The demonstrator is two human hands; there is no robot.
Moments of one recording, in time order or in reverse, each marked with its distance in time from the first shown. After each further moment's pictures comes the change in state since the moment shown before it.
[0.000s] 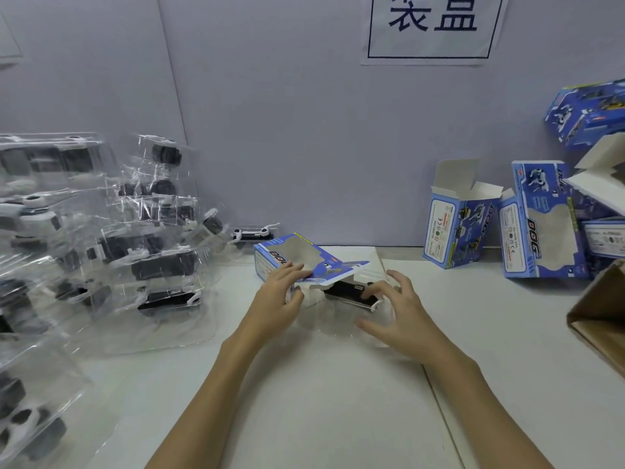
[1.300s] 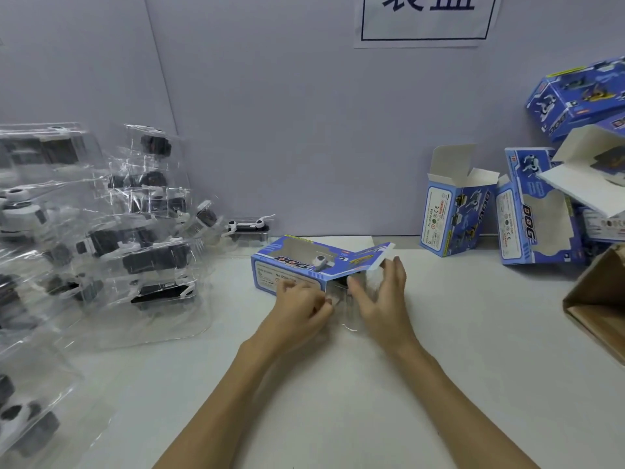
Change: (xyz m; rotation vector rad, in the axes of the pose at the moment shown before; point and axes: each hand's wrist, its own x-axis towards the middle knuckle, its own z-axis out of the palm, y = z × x) left_hand -0.008 0.015 0.039 0.304 -0.175 0.152; right_hand 0.003 -0.028 0.039 0.414 0.353 0.040
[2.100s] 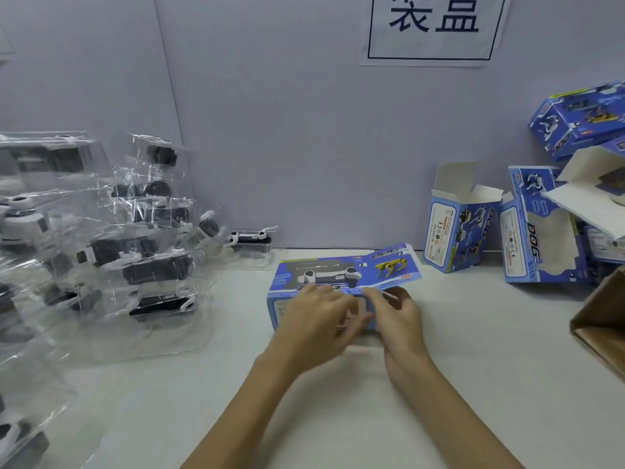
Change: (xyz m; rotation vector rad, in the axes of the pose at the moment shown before) left_hand -0.003 0.046 -0.027 0.095 0.312 0.340; right_hand 0.009 -0.010 0.007 0.502 0.243 0.414
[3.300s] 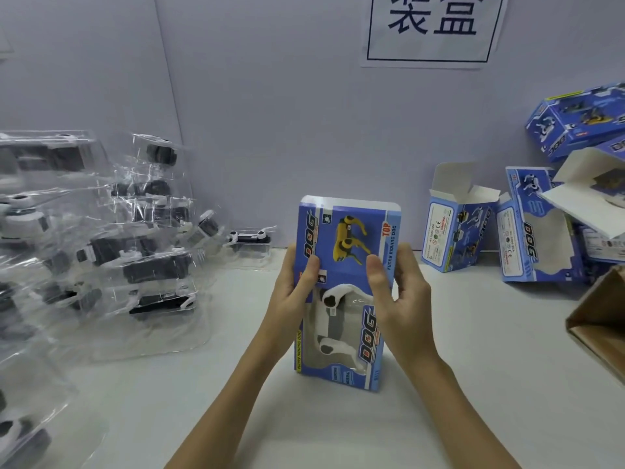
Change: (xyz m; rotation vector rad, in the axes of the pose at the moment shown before) left_hand 0.009 0.004 -0.034 -1.278 0.244 -0.622; right_hand -0.031 -0.048 -0.001 -0.168 -0.370 -0.740
